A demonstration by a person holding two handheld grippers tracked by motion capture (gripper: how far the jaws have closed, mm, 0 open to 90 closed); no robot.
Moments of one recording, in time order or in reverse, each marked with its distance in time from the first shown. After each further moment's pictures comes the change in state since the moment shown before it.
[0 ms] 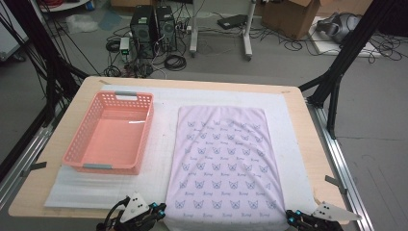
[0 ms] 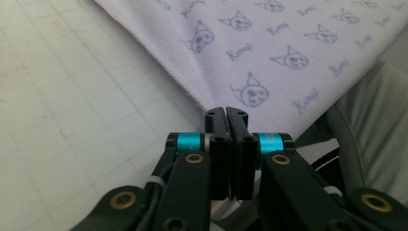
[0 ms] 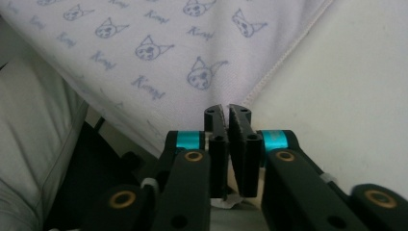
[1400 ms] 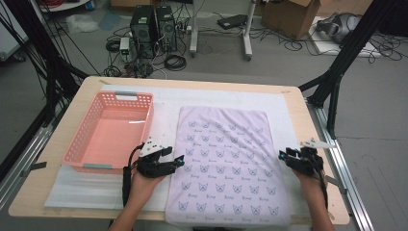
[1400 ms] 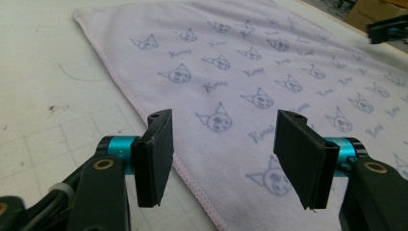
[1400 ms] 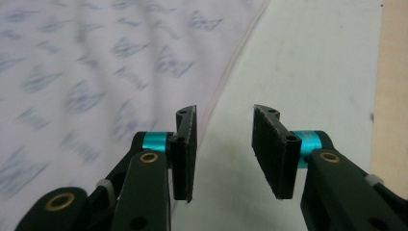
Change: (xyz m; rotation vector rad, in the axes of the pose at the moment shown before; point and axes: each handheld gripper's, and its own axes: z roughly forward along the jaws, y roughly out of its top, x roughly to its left) left arm 0.083 0.084 0.087 -0.152 0.030 -0.098; right arm -0.115 0.114 0.100 -0.053 -0.211 0.104
